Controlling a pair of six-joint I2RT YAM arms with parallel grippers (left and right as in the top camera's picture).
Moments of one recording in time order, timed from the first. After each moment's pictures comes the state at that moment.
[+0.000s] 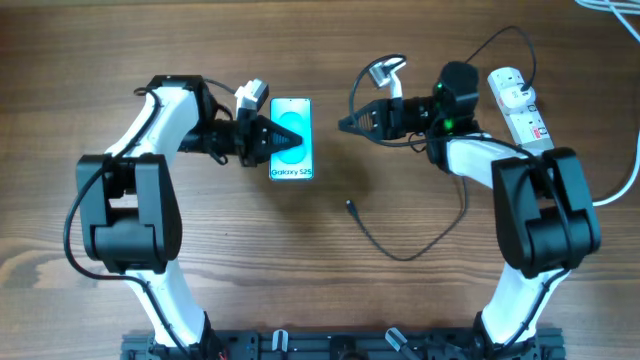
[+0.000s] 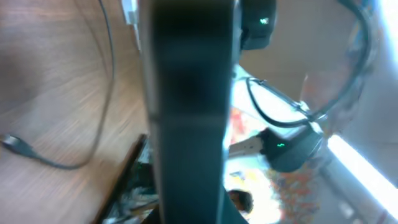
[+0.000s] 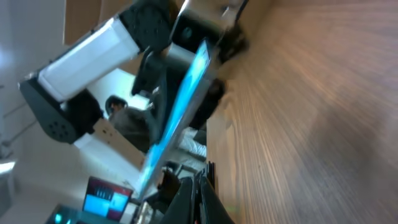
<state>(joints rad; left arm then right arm) -0.03 2.03 1.43 -1.60 1.50 0.62 0.18 2.01 1.02 0.93 -1.50 1.05</state>
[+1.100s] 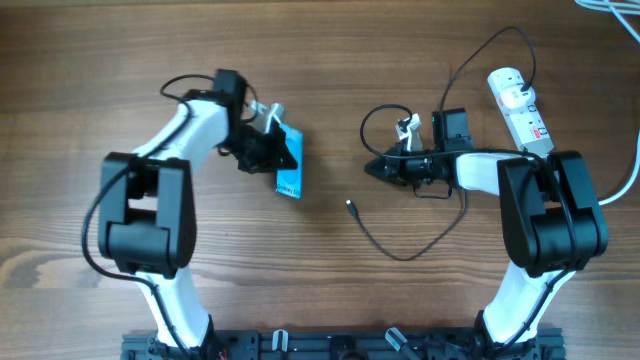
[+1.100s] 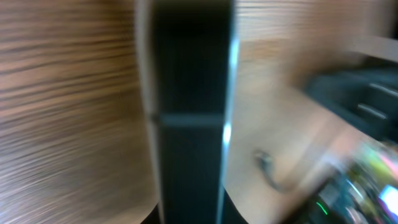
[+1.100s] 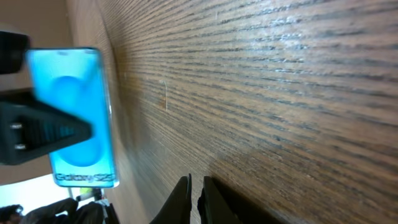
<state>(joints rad) -0.18 2.02 1.33 -0.85 0.58 -0.18 0.14 2.00 0.87 0.02 -0.89 0.47</state>
